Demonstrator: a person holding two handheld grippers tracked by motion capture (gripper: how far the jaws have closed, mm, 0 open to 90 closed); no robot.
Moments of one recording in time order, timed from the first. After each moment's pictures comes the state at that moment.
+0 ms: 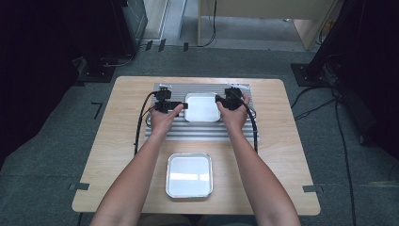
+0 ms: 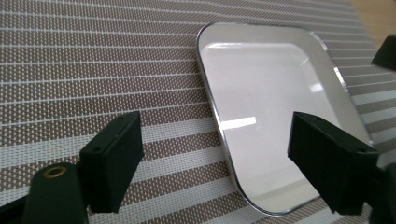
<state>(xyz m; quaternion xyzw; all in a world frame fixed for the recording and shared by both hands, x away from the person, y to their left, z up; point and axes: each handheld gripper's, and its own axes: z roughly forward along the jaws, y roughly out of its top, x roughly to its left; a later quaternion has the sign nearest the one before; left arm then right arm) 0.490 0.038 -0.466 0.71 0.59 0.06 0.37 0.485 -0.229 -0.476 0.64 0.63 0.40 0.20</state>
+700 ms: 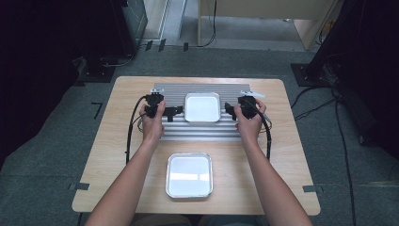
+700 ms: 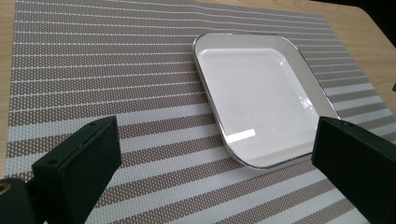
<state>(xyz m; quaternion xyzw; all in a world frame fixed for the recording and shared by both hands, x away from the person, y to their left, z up) 0.448 0.055 -0.448 0.72 0.56 0.10 0.40 0.437 -0.270 -0.467 0.62 0.64 0.40 0.21</state>
